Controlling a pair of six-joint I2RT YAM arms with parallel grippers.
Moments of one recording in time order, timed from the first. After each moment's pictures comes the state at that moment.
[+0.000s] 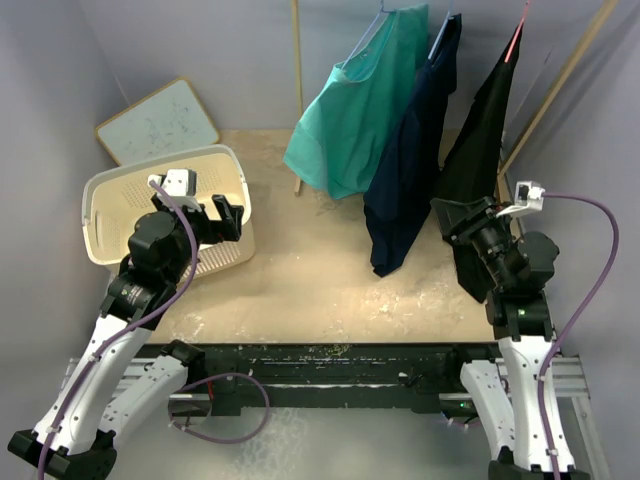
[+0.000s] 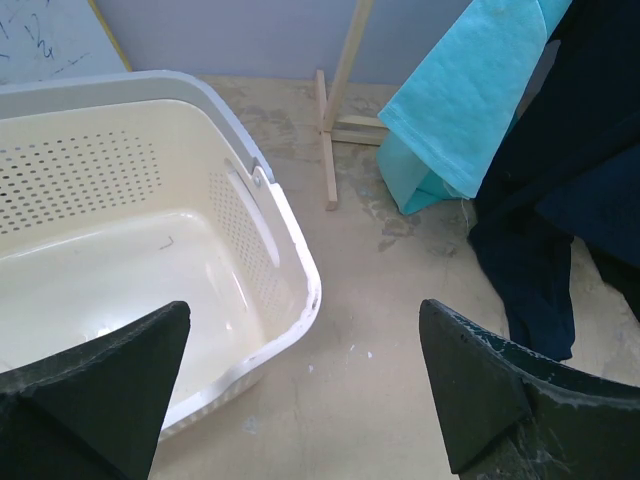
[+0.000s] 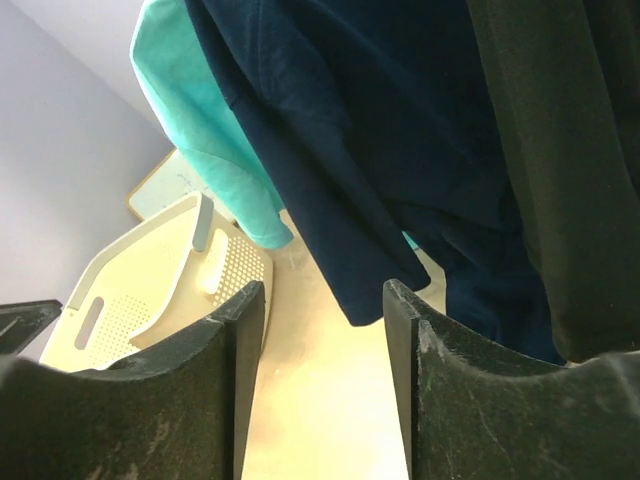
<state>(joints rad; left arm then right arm) -0.39 0.71 0.91 -0.36 -0.17 -0.26 -0.02 0.58 0.74 -0.11 -0.33 0.64</state>
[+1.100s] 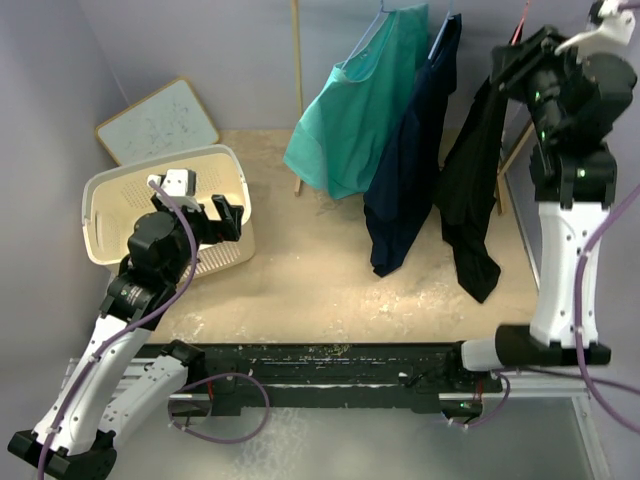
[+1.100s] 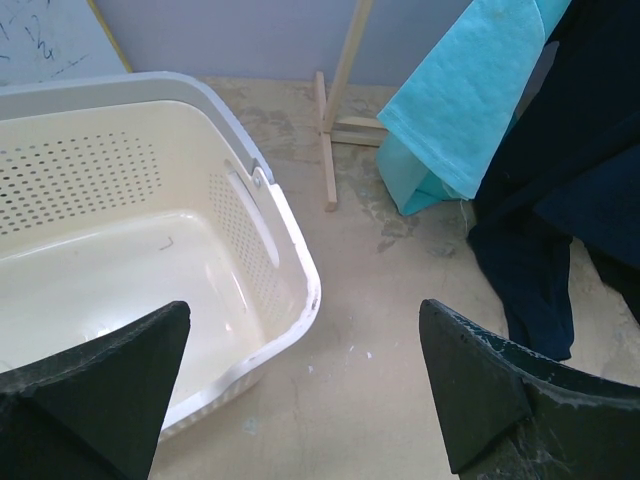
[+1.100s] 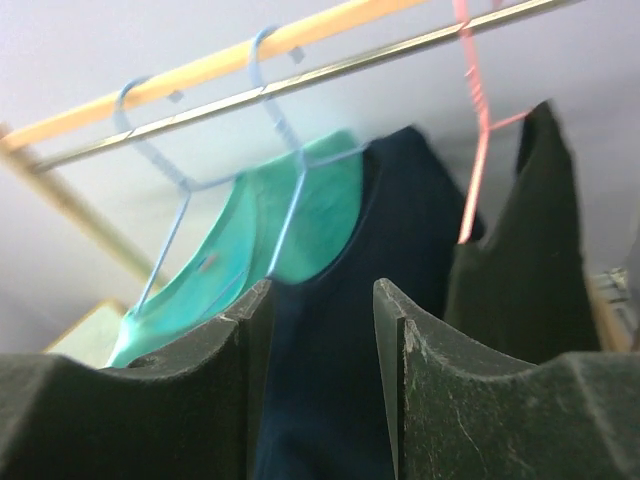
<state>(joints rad) -0.39 0.71 0.91 -0.36 -0.17 -0.26 -0.02 1.34 1.96 -0.49 -0.07 0.38</state>
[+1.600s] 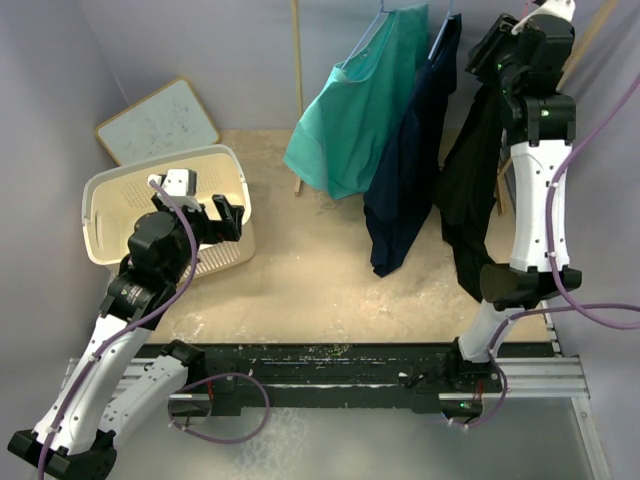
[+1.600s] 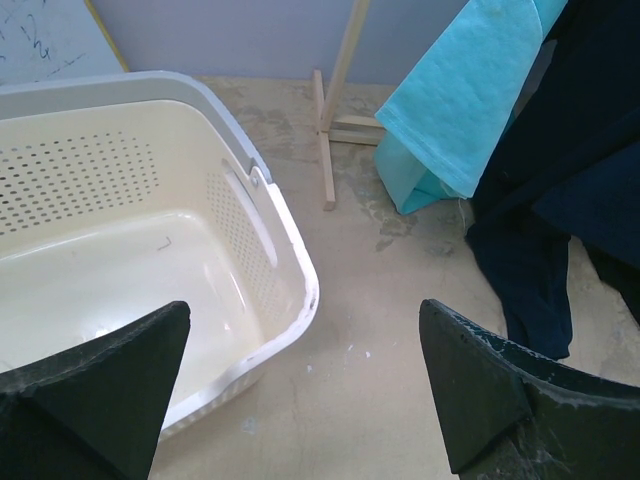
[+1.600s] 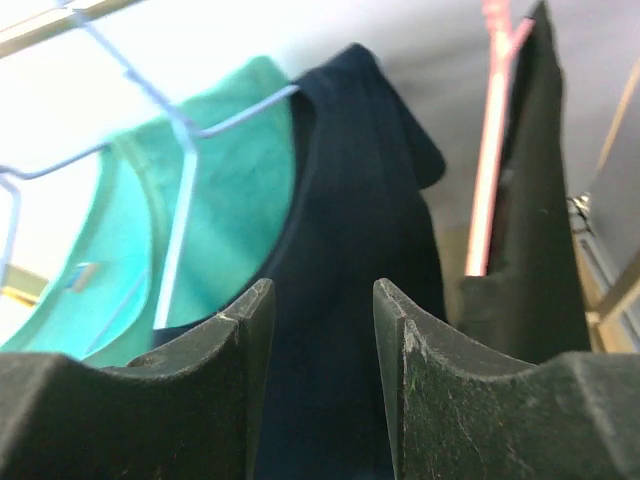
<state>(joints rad) -0.39 0.71 0.91 -0.36 -0.17 -0.26 0.02 1.78 2.41 -0.75 0.15 0.34</state>
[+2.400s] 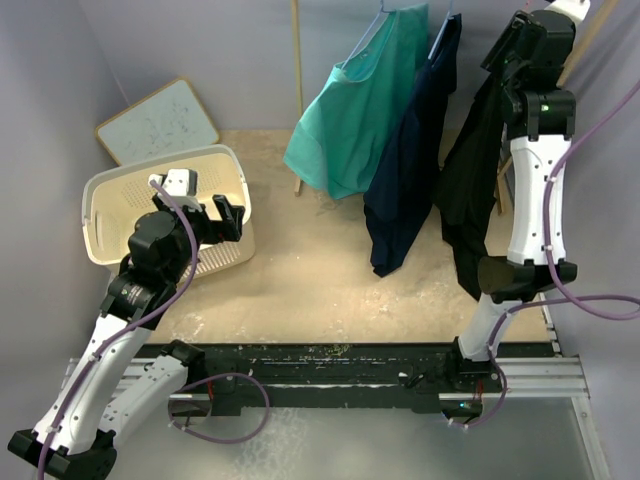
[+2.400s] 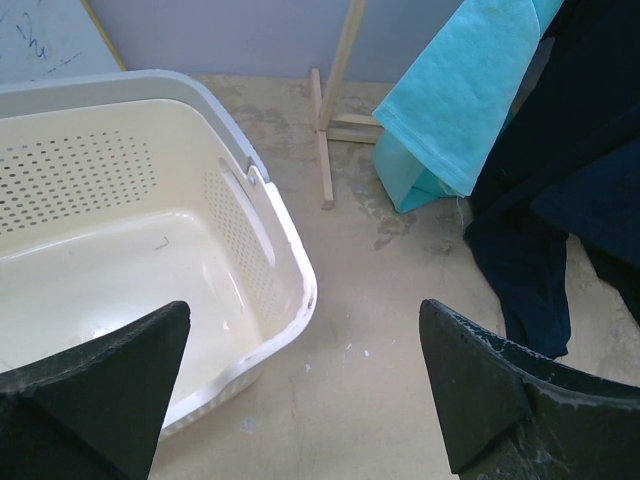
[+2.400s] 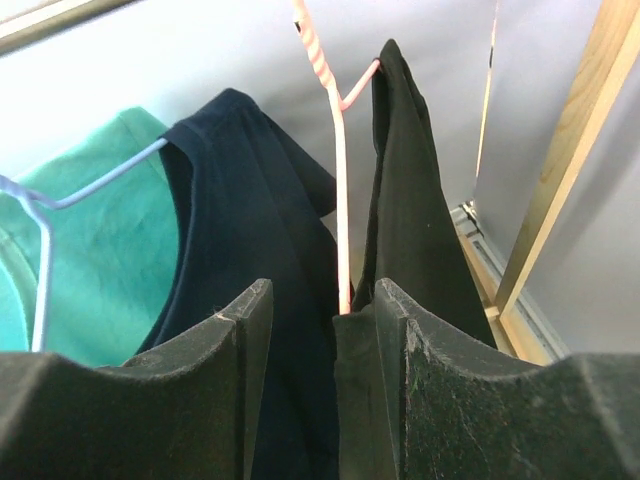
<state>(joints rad) -0.39 0.71 0.91 -0.36 -0.16 -0.26 0.02 1.84 2.51 -0.79 0.38 0.28</state>
